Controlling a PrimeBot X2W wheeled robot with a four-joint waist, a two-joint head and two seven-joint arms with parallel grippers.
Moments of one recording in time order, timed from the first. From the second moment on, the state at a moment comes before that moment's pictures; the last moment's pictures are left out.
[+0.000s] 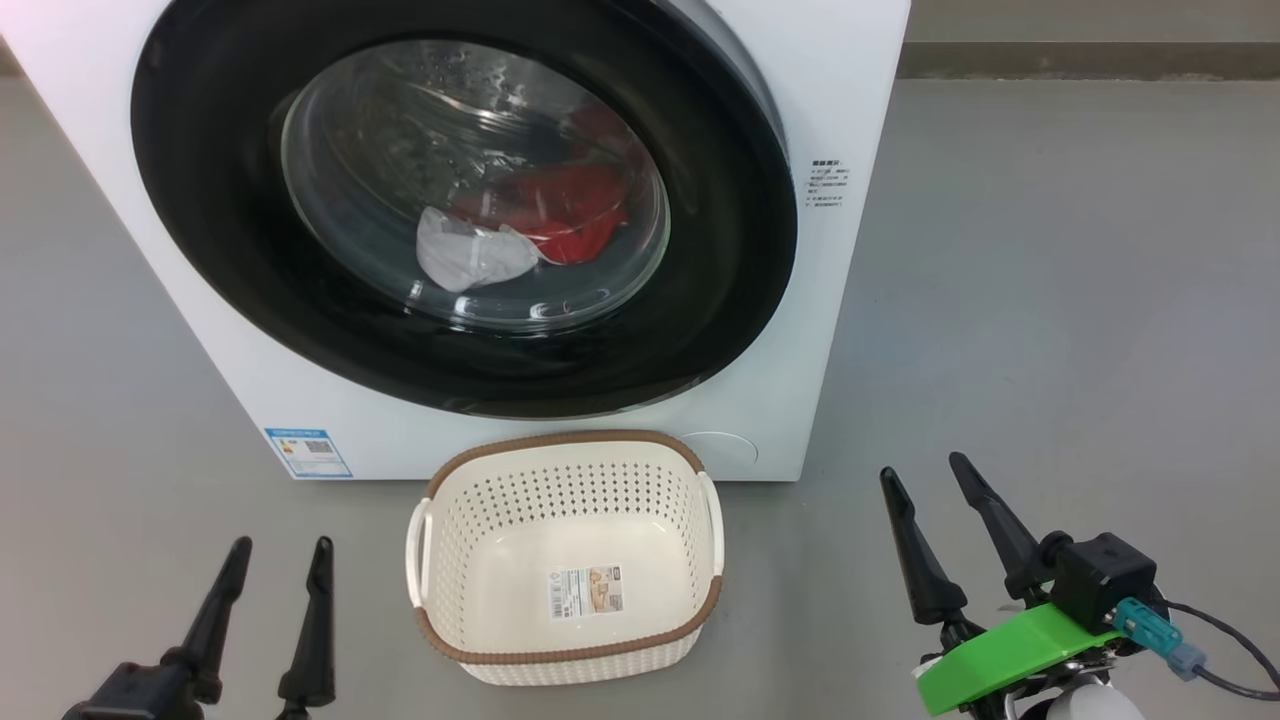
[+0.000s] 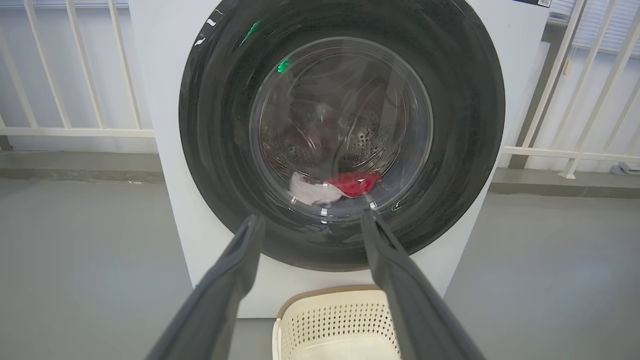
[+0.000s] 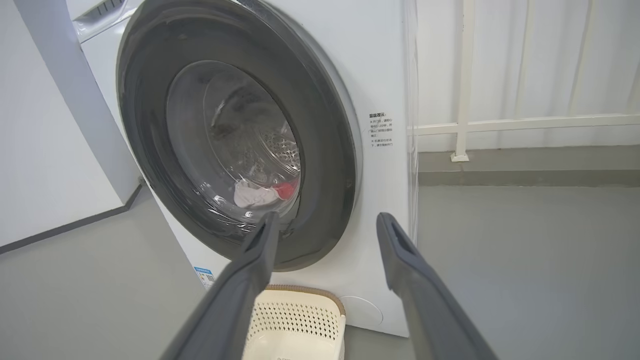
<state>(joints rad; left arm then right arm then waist) 0.02 0.13 -0.06 0.11 -0.29 -0.13 -0.24 -0.11 -0.06 0.09 0.18 0.26 0.13 -0.24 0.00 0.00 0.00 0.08</state>
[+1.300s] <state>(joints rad) 0.02 0.13 -0.06 0.09 -0.27 -0.13 -0.25 -0.11 -0.06 0.08 0.16 0.23 0.13 -0.25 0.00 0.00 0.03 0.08</state>
